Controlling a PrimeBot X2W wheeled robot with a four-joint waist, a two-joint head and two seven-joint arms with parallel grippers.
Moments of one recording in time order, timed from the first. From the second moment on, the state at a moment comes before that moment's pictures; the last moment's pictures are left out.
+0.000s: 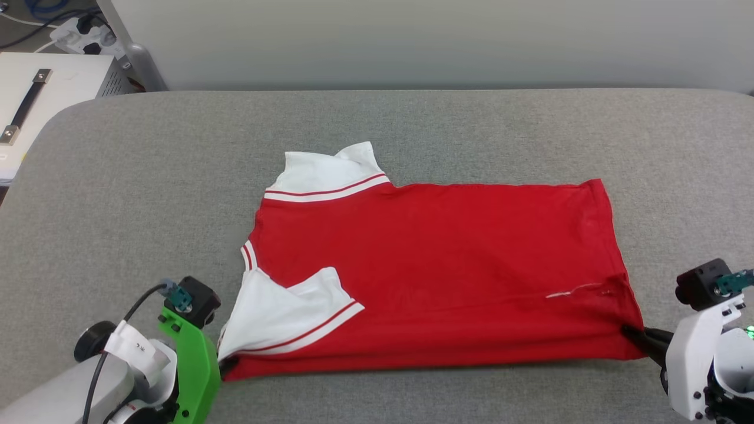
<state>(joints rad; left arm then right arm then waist) -0.53 0.88 -1.10 0.15 -1.03 -0.05 0.38 -0.16 -0.74 0.44 0.05 0.81 0.13 0.49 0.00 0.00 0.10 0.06</state>
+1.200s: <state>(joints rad) -0.58 0.91 -1.00 0.15 -0.93 0.08 0.16 0.02 -0.41 0.06 -0.03 0.45 0.13 0.10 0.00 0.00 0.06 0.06</state>
